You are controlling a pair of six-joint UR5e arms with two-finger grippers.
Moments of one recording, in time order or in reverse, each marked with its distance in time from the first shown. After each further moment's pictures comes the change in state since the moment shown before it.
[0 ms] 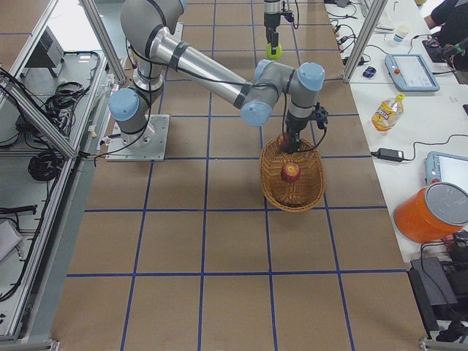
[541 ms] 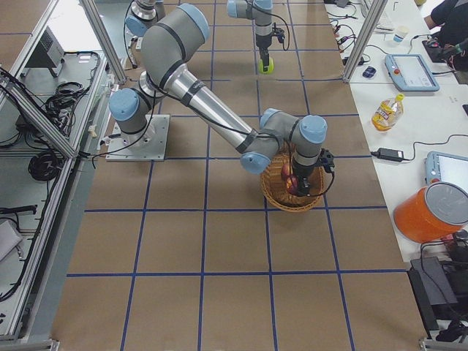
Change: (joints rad) left arm -0.052 -0.060 -0.057 0.112 0.127 -0.025; right arm -0.100 0.145 -0.042 -0.127 -0.002 -0.142
